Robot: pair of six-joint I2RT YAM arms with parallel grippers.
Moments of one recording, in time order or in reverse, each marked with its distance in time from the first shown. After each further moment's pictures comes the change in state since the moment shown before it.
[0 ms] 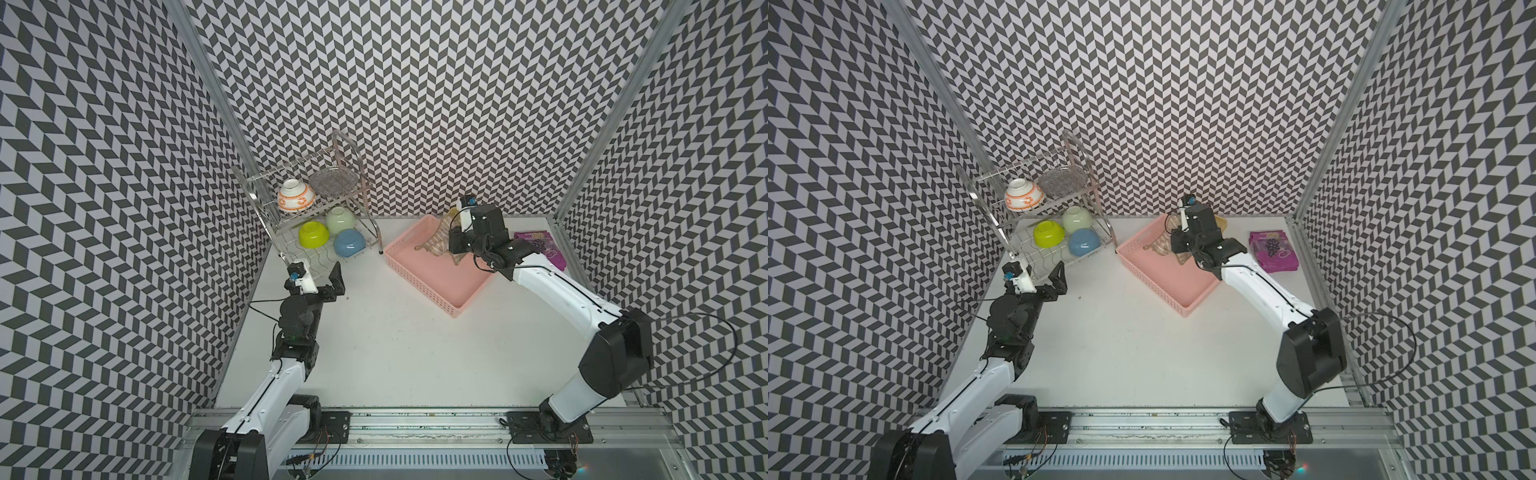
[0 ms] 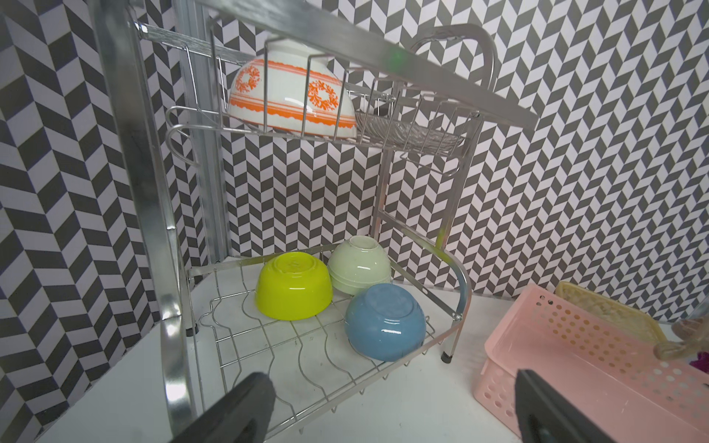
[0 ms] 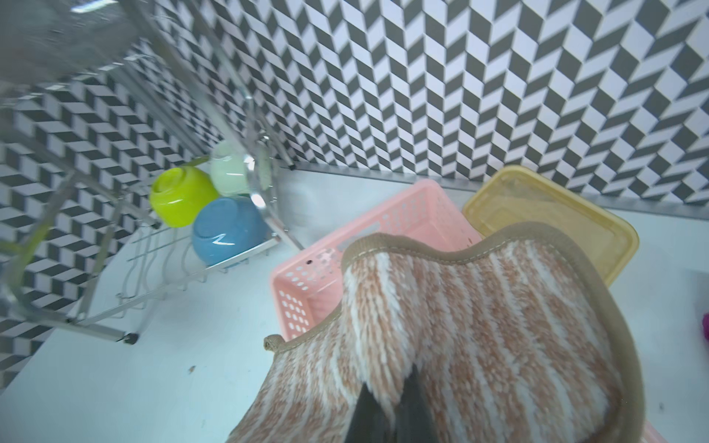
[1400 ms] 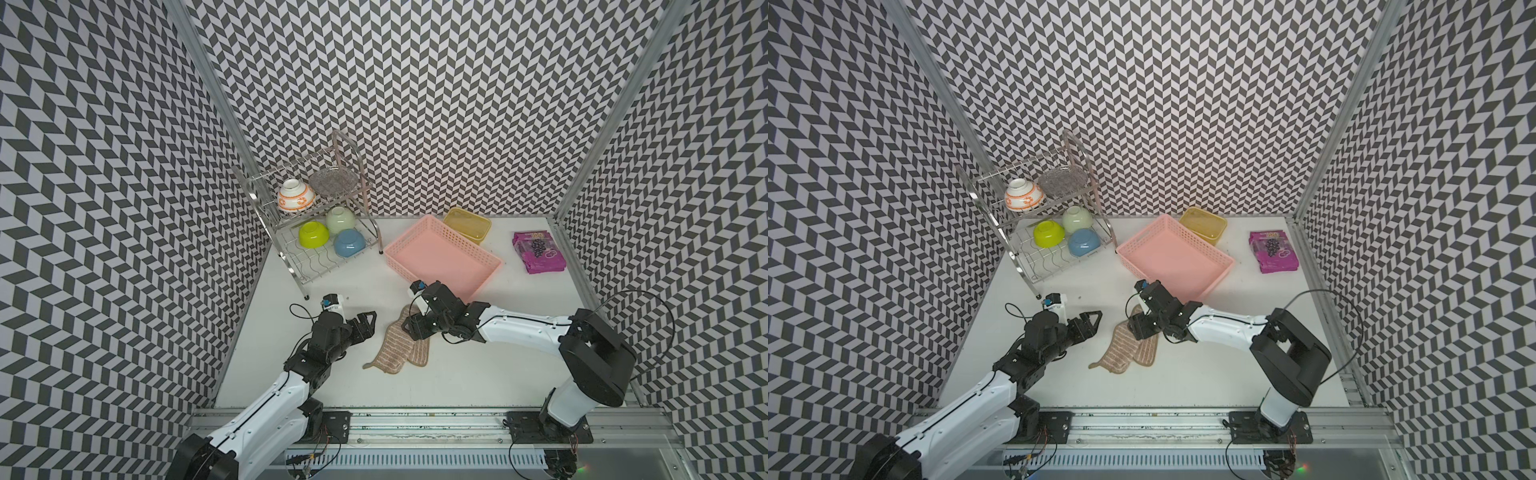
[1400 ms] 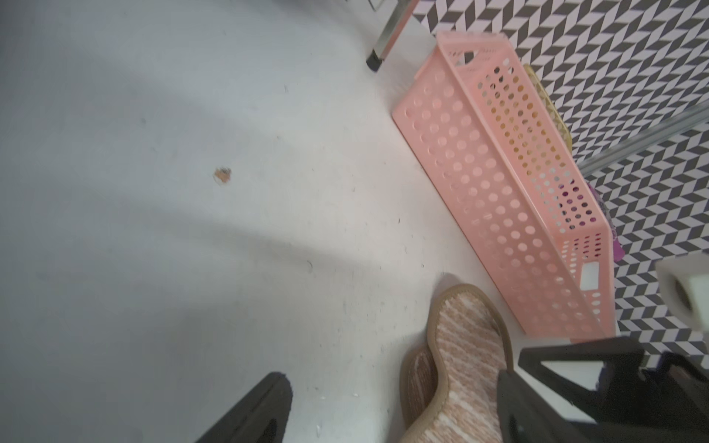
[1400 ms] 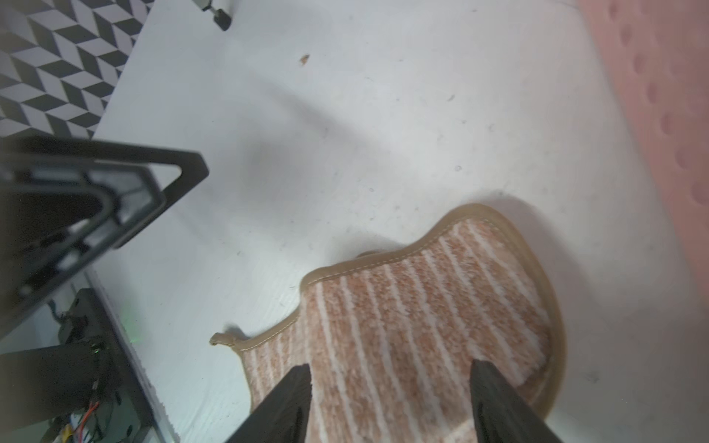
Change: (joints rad) left arm -0.372 -0.092 -0.101 -0.580 0.100 -0.552; right arm 0.327 0.048 -0.504 0.207 -0.156 0.200
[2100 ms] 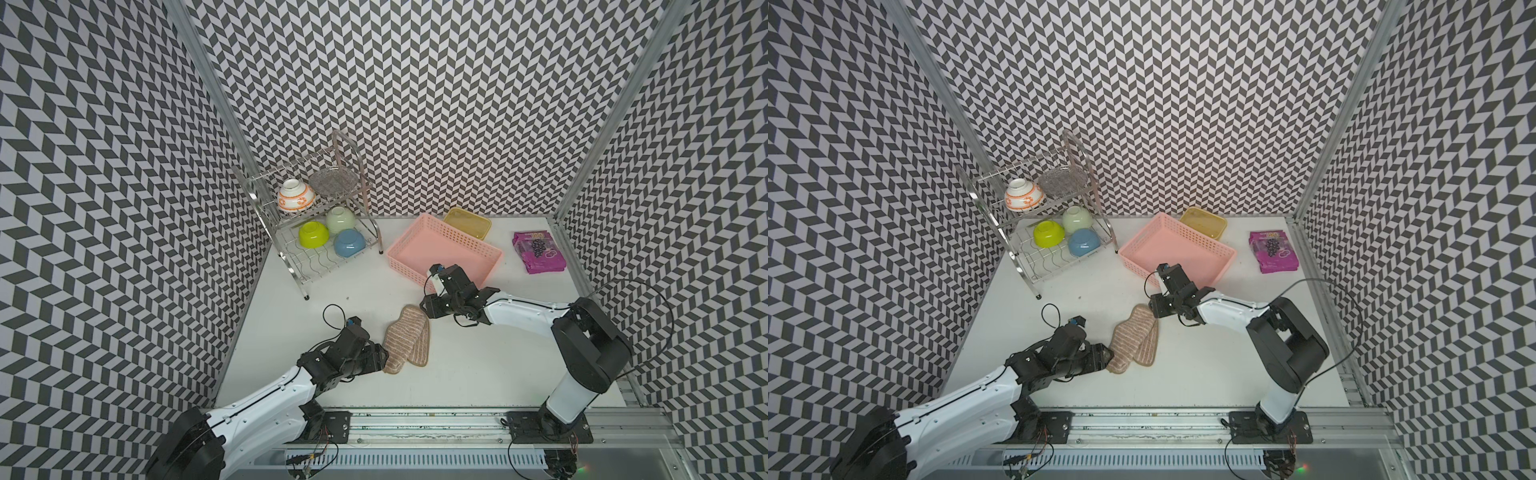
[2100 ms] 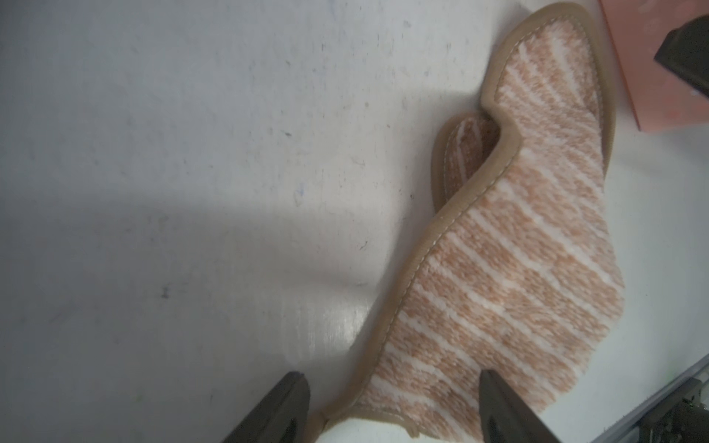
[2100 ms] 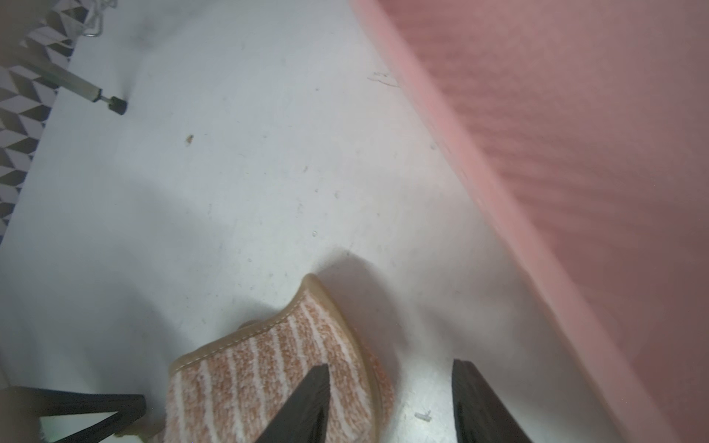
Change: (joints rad) left arm -0.270 0.061 0.076 -0.399 0.002 -0.125; right arm -0.157 0.062 0.061 0.000 -0.027 -0.070
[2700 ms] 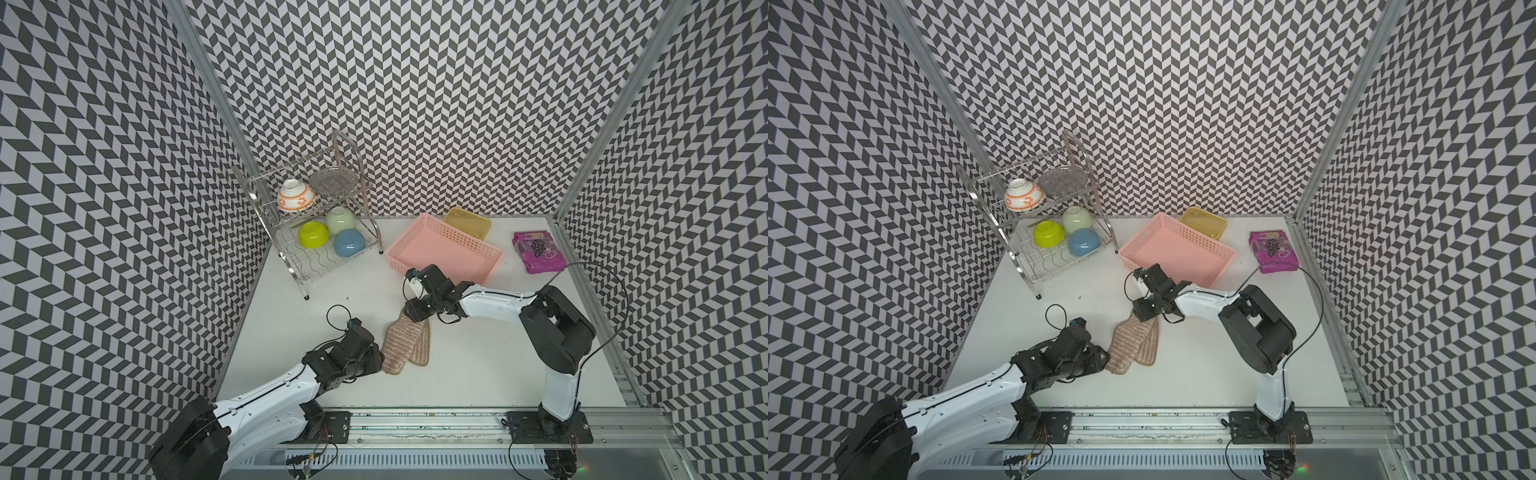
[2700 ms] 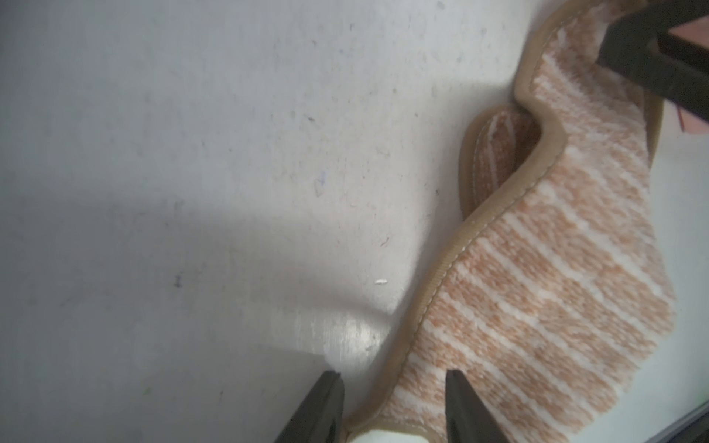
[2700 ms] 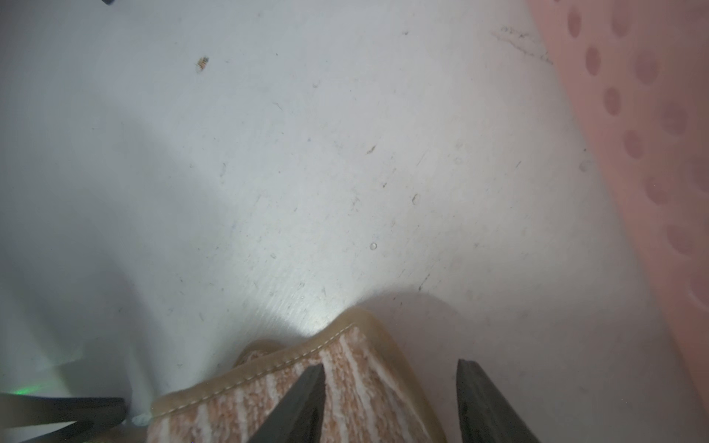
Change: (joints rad) left arm -0.043 0.051 0.001 0.010 -0.036 -0.051; right arm 0.064 0.203 0.179 -0.095 -0.029 -0.124
